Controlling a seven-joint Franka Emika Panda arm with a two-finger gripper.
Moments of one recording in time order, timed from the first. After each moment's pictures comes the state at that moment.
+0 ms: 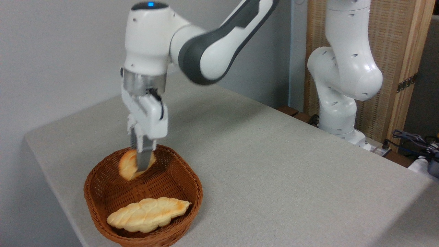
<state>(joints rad) -0.28 -0.01 0.09 -2.03 -0.06 2.32 0.76</state>
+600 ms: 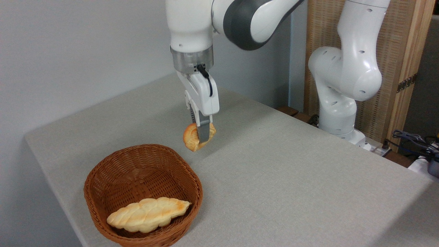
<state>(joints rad) -0.34 -0.29 0.16 -2.24 -0.06 1.98 0.94</state>
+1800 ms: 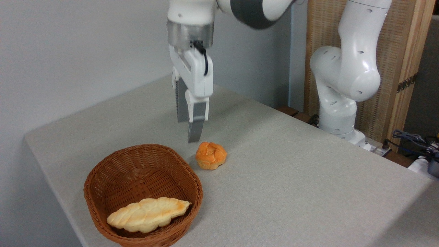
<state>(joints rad) -0.39 -0.29 0.29 -2.06 -0.03 1.95 1.00</state>
